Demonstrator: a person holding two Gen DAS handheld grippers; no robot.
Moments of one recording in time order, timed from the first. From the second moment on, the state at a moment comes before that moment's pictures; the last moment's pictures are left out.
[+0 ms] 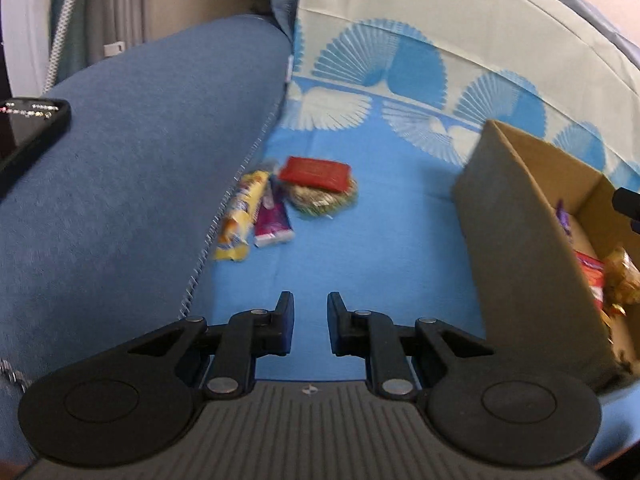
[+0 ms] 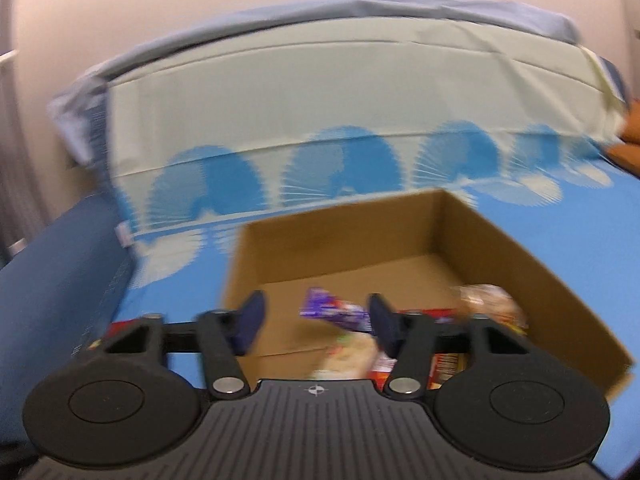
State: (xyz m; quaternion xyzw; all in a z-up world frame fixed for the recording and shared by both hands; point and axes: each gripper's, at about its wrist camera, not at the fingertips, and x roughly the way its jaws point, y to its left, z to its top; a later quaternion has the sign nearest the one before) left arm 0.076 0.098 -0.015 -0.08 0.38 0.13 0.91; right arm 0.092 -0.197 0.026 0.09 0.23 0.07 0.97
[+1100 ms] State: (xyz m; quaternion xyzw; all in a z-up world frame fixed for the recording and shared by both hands) left arm 0.241 0.115 -0.090 0.12 0.45 0.30 0.83; right arm 0.096 -0.151 0.032 0.07 0.22 0.17 0.96
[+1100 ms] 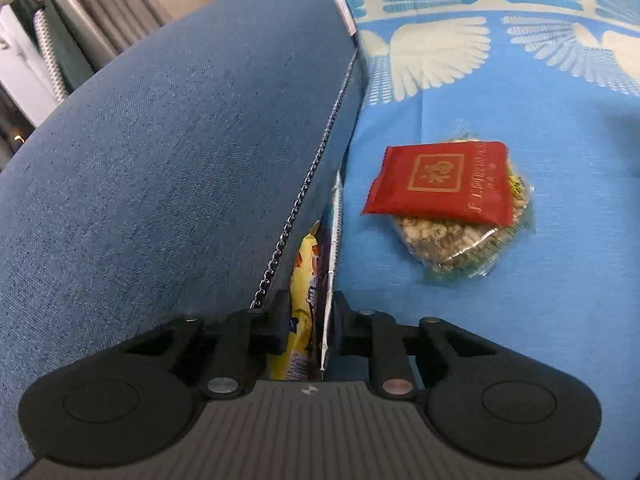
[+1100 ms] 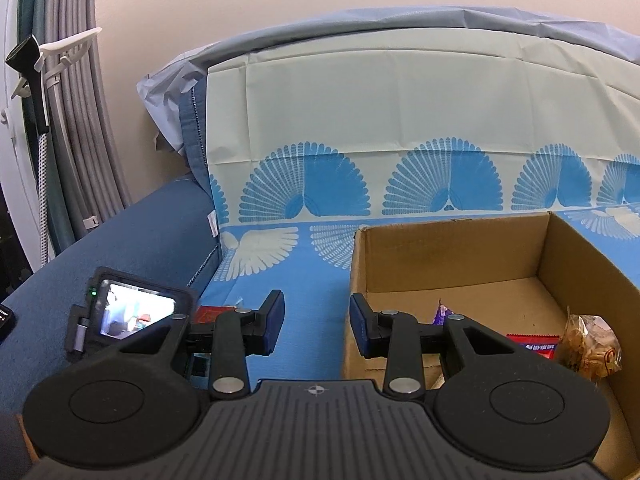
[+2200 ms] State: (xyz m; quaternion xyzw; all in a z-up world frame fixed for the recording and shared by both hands) left arm 0.154 0.096 -0.073 0.03 0.45 0.23 0.86; right arm 0.085 -0.127 0.027 0.03 0.22 0.21 0.95
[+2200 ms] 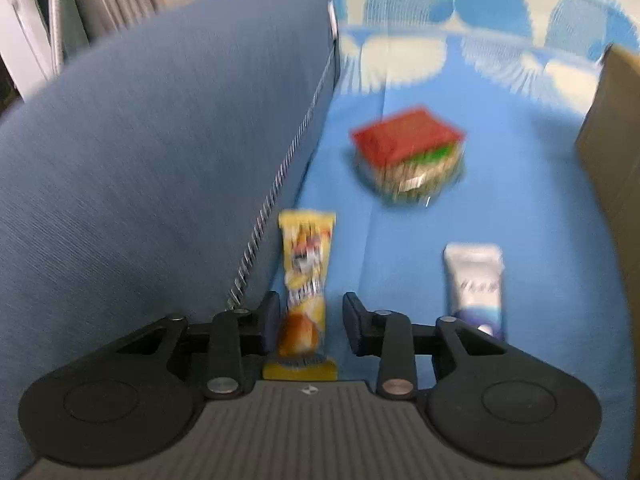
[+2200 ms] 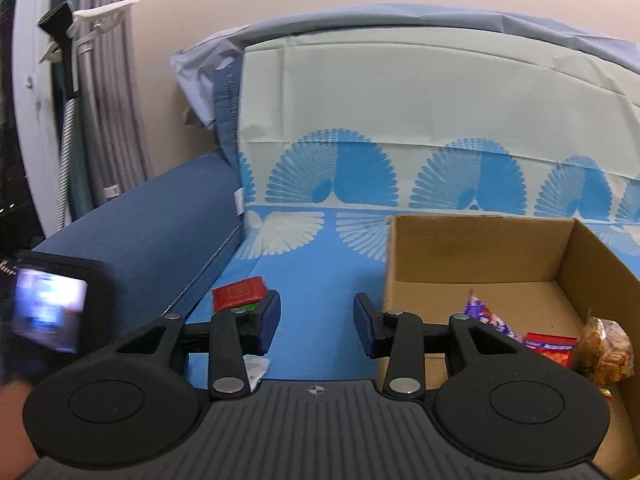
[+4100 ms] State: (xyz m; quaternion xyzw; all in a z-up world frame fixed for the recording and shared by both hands) left arm 0.045 0.120 -0.051 -0.08 0.45 0.02 0.89; right arm 0.070 -0.032 -0.057 -0.04 0.37 0.26 0.89
